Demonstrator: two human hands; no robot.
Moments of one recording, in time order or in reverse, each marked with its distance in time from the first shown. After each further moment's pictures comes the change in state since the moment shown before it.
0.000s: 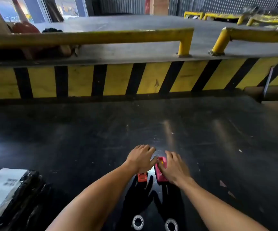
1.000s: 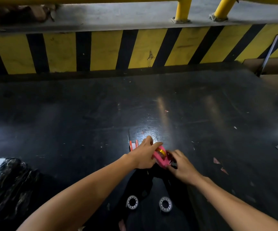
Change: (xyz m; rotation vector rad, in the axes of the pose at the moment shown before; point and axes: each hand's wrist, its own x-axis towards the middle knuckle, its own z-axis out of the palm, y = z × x) left_hand -0.005 0.024 0.038 -0.349 -0.212 0.132; right_hand -0.035 0.072 0.023 0.387 -0.228 -0.116
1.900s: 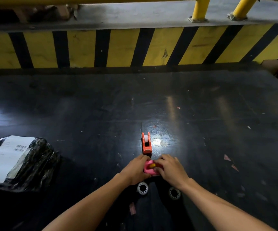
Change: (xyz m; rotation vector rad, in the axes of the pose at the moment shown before) left_hand -0.093 -0.026 0.061 -0.181 0.099 -0.244; right_hand -0.008 -0.042 0.074 -0.413 0.015 -0.221
